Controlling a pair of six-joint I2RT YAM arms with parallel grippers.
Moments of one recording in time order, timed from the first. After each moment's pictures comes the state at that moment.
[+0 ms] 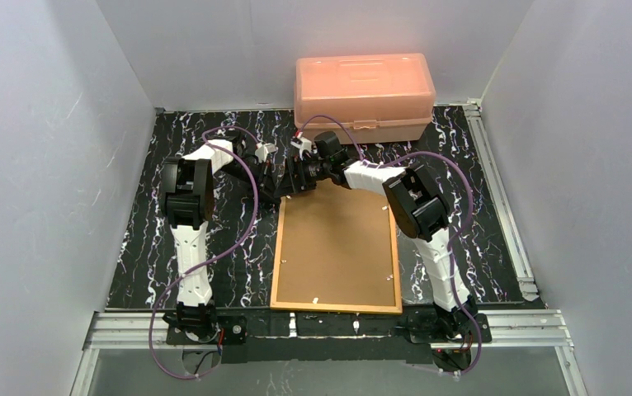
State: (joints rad) left arm -0.11 2.26 1.64 -0.93 0.88 0.14; right arm 0.66 2.30 1.62 0.08 -0.79 0.47
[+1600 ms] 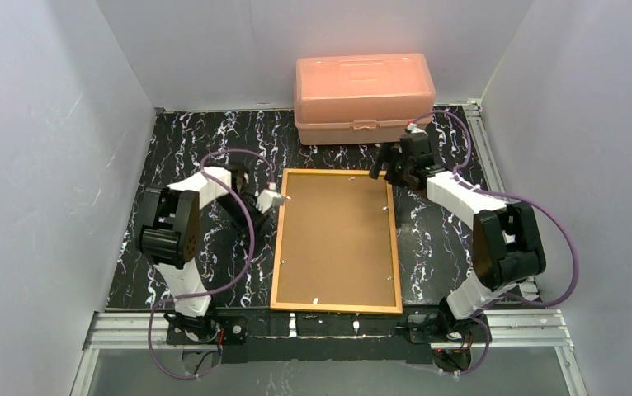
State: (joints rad) left arm -0.18 1.83 1.17 -1.08 0.53 0.69; right arm 0.35 1.63 1.09 -0.17 -0.02 0.50
